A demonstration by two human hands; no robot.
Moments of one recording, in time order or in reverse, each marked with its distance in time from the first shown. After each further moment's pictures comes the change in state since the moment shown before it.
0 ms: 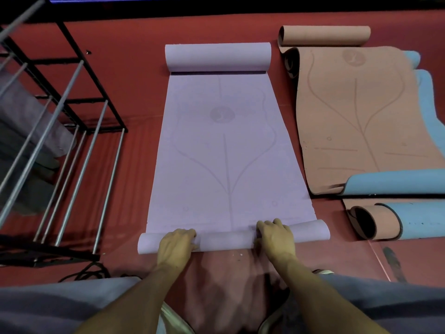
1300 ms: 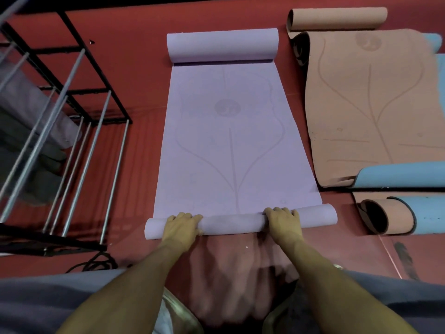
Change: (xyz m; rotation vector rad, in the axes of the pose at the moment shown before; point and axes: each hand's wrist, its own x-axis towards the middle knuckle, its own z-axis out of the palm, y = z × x) left_hand 0.031 -0.007 -0.006 0.097 -0.142 0.036; right_hand 0.026 0.006 -0.010 -0.052 -0.147 -0.019
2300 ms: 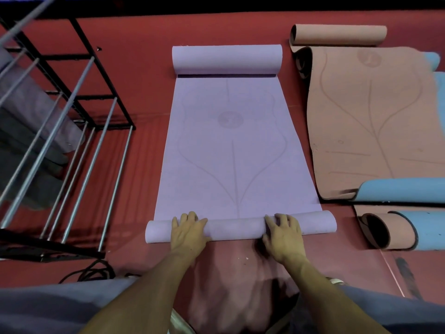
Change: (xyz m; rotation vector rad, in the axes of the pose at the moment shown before) left_hand 0.004 0.024 -0.004 -0.023 0.124 -0.105; right_hand -0.006 0.005 0.025 0.171 0.244 -0.001
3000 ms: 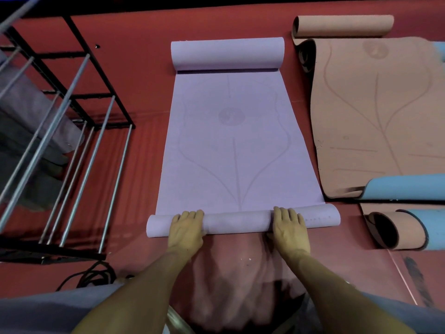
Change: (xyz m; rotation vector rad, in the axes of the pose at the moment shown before) left_hand 0.013 -0.013 0.010 -0.005 0.099 0.055; right_hand 0.018 0.001 -0.001 -0.231 -0.025 -0.010
